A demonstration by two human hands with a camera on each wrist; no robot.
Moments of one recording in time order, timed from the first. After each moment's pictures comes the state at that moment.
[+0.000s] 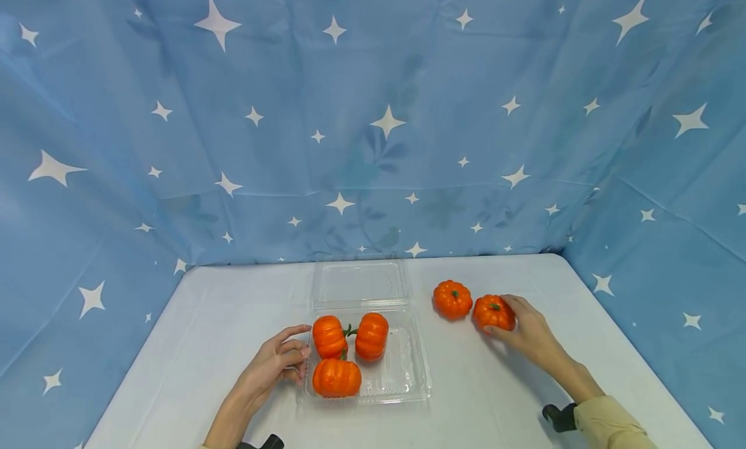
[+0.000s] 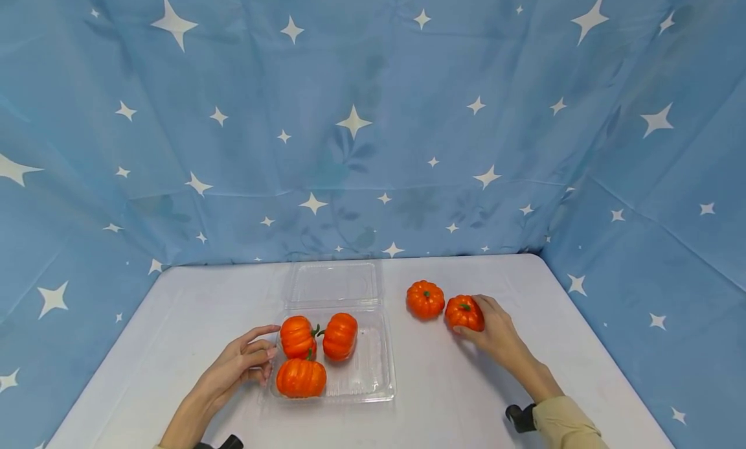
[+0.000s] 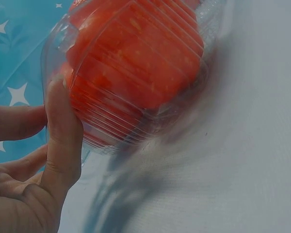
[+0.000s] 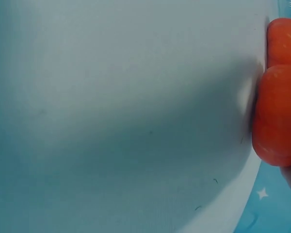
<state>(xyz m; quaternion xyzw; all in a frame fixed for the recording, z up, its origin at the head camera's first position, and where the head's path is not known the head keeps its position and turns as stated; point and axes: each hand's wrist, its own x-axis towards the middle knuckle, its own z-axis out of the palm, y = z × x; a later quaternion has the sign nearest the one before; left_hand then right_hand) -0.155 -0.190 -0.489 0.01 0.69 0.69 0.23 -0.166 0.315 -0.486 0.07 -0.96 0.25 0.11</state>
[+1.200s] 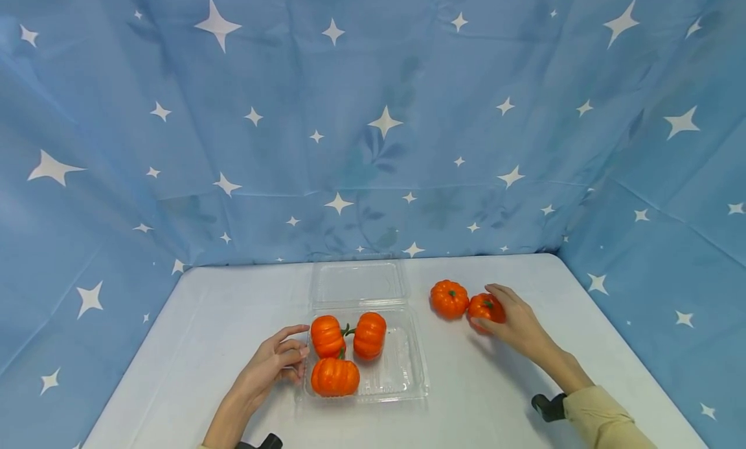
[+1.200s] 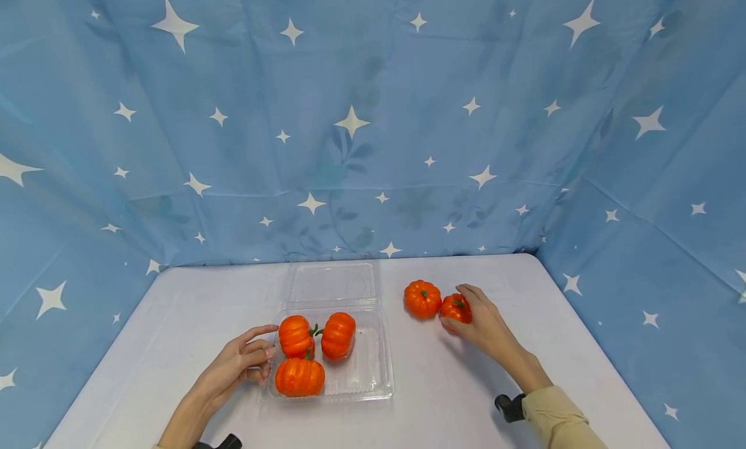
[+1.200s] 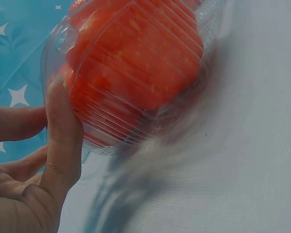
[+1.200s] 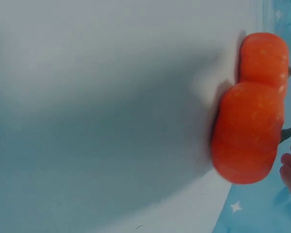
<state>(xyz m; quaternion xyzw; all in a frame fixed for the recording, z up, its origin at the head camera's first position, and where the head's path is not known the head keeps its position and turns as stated) -0.155 -0.190 -0.491 0.01 0.69 0.69 0.22 -0.169 0.296 -0.467 0.09 -0.96 0.25 0.11</state>
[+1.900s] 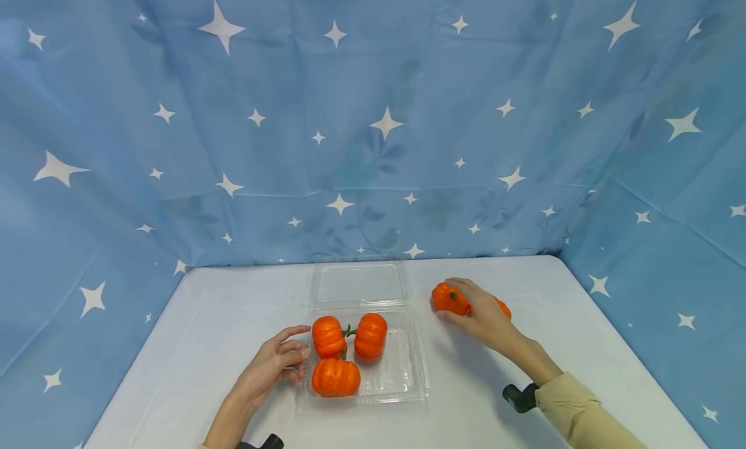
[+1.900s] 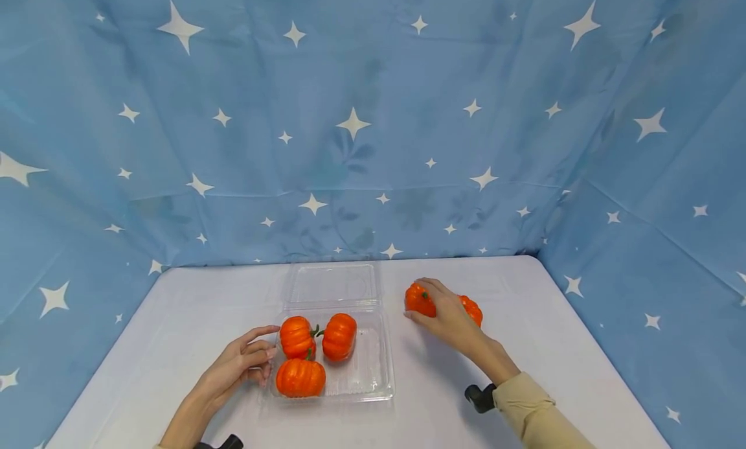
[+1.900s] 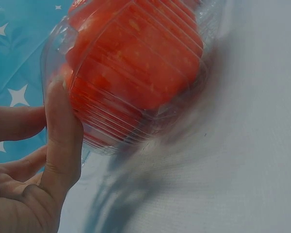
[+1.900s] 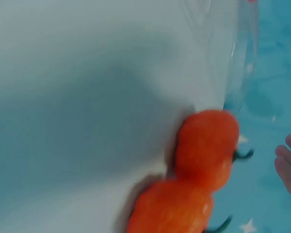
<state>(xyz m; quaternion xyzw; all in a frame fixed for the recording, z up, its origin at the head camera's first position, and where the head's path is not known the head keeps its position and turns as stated) -0.155 -0.191 -0.492 0.02 0.69 0.69 0.22 -0.179 0.233 -0.441 0.17 -0.93 0.29 0.12</state>
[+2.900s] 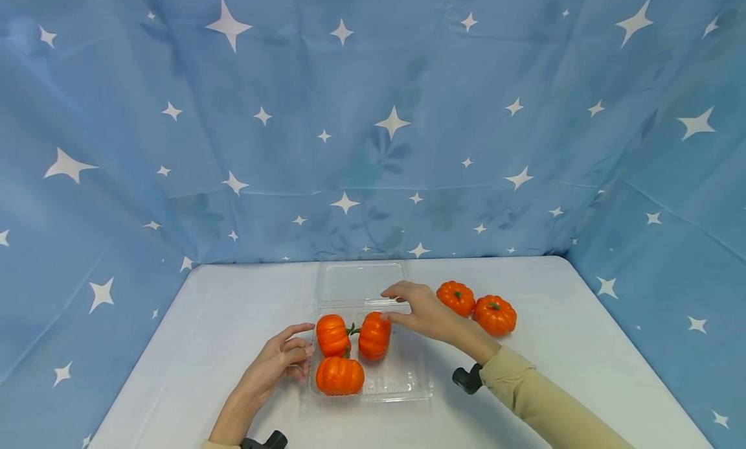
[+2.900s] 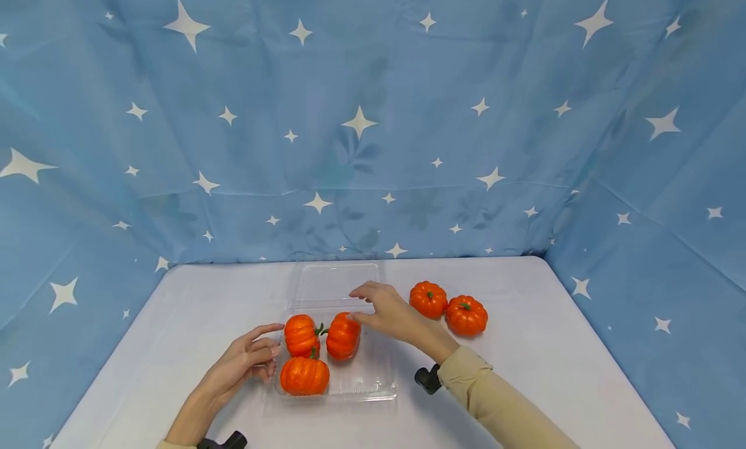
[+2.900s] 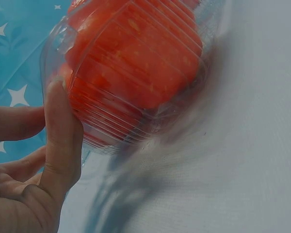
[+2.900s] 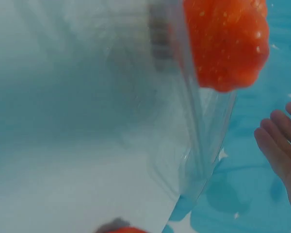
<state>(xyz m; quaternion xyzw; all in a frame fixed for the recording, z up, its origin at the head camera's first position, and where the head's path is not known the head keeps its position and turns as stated) -0.154 -0.190 -0.492 0.02 0.68 0.70 0.22 -0.201 0.137 -0.423 0.30 -0.90 0.31 0.00</state>
